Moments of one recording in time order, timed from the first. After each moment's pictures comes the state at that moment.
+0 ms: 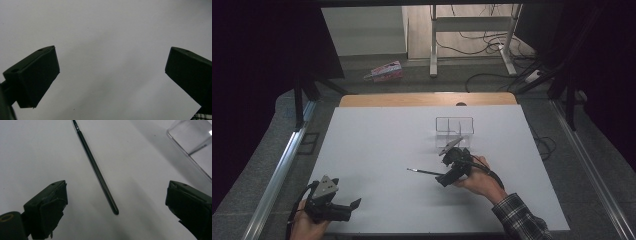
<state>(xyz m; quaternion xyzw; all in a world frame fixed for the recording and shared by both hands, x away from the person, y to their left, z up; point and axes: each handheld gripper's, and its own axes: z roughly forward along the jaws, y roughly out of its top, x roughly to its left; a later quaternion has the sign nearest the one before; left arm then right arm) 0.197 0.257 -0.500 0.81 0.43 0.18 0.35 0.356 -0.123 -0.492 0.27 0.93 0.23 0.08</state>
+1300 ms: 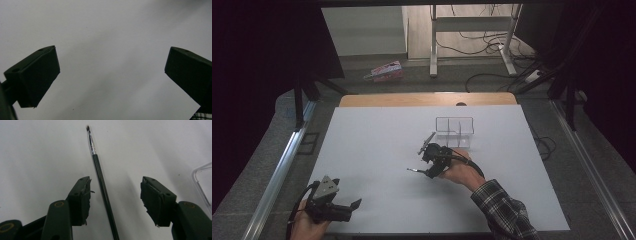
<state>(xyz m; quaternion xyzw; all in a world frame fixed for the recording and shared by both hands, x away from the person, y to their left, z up) 0.197 0.256 -0.501 0.81 0.43 0.18 0.34 0.378 -0.068 -0.495 0.17 0.97 0.17 0.07</state>
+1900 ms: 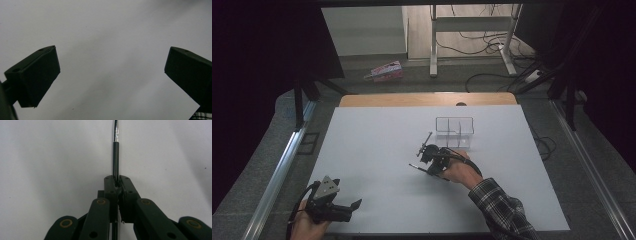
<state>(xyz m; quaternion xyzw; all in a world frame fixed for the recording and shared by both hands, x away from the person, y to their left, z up) 0.197 0.255 -0.501 0.82 0.43 0.18 0.34 0.382 -0.064 -0.501 0.17 0.98 0.13 0.02</state>
